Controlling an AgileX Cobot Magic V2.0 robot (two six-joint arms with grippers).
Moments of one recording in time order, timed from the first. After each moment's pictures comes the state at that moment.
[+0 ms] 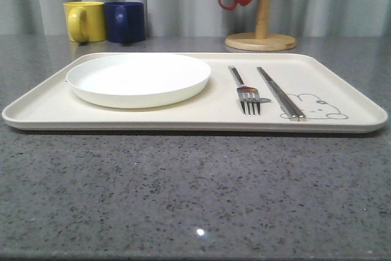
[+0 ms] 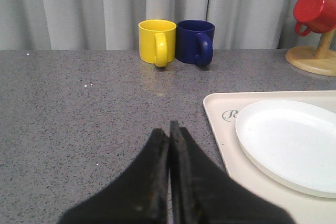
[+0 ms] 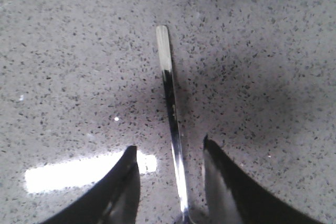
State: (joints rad) left arm -0.05 0.42 -0.45 -0.35 0.27 0.32; right arm -0.24 1.64 -1.43 0.03 1.02 -0.01
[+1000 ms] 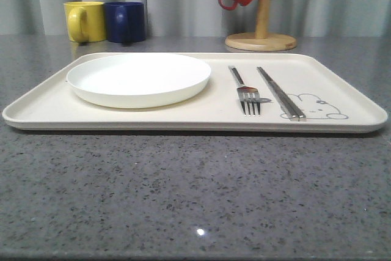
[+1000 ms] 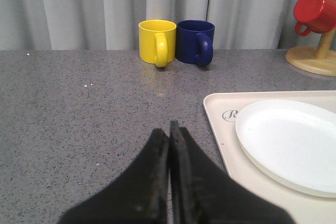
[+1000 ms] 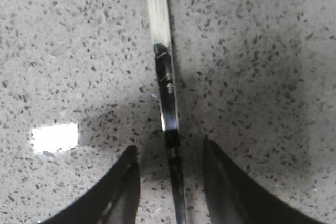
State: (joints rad) left arm -0.05 0.42 -0.45 -0.35 0.27 0.32; right arm -0.25 1.78 -1.40 0.06 1.00 -0.06
